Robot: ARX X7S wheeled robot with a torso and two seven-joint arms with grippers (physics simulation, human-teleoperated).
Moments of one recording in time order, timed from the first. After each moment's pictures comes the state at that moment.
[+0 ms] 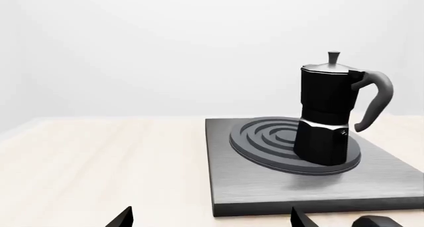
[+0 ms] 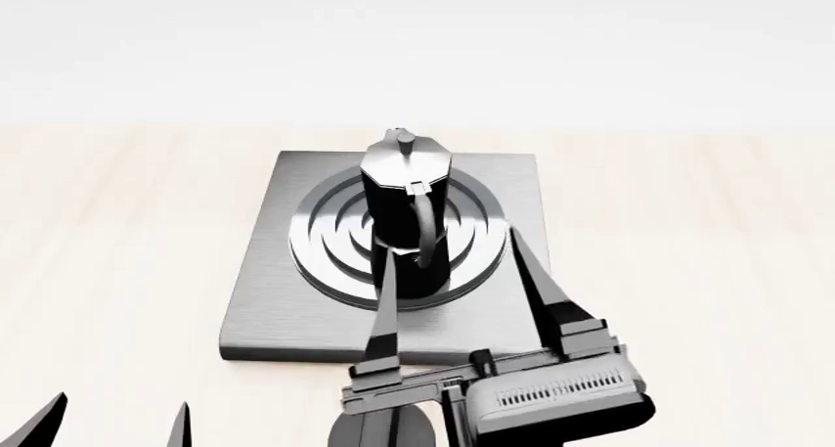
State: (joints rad) left arm 0.00 -0.38 0.33 0.22 -0.35 -0.02 -0.32; right arm 0.68 0.41 -1.11 0.44 0.44 -0.77 0.62
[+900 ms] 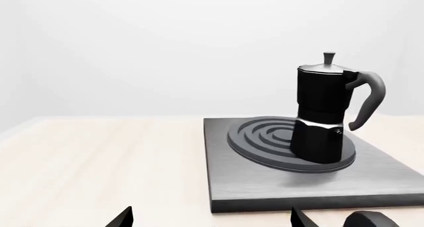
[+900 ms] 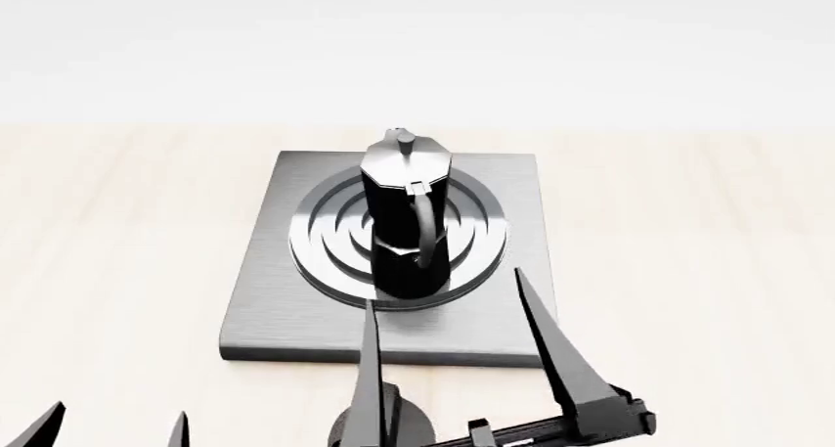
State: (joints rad) left arm 0.03 -0.40 0.34 0.25 -0.35 0.00 -0.33; right arm 0.56 0.56 -1.08 0.06 0.13 -0.67 0.84
